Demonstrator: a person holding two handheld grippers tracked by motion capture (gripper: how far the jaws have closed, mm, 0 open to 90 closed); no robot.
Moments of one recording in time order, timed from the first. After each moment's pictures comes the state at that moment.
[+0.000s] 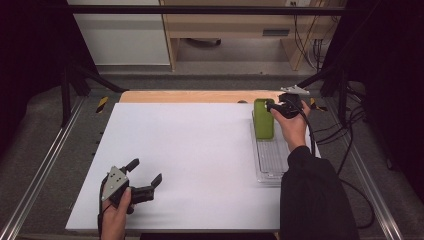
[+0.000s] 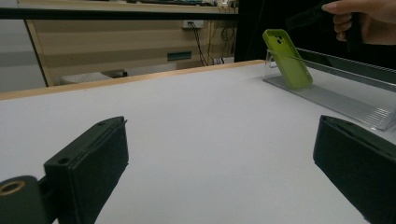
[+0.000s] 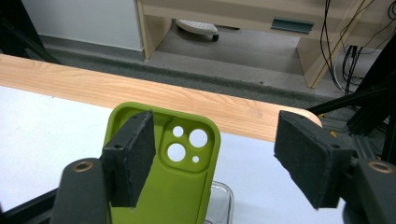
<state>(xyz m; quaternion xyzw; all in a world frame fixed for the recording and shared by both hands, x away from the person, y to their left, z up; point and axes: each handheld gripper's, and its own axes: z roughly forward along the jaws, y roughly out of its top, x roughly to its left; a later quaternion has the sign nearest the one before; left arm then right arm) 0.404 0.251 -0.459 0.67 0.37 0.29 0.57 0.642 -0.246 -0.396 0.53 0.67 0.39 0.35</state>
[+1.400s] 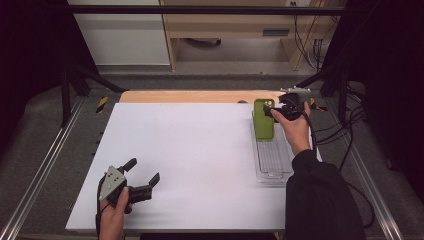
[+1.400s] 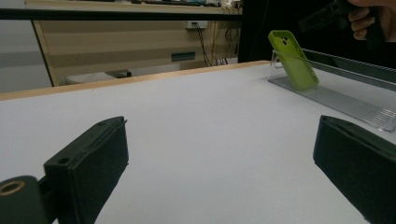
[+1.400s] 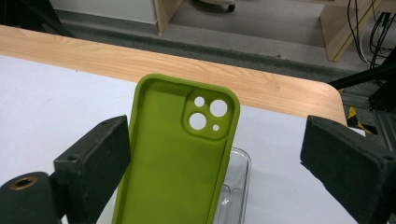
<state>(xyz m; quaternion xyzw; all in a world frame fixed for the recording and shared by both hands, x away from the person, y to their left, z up) 0.405 0.257 -0.459 0.67 0.37 0.30 0.57 0.632 -0.245 -0.387 0.54 0.69 0.37 0.30</state>
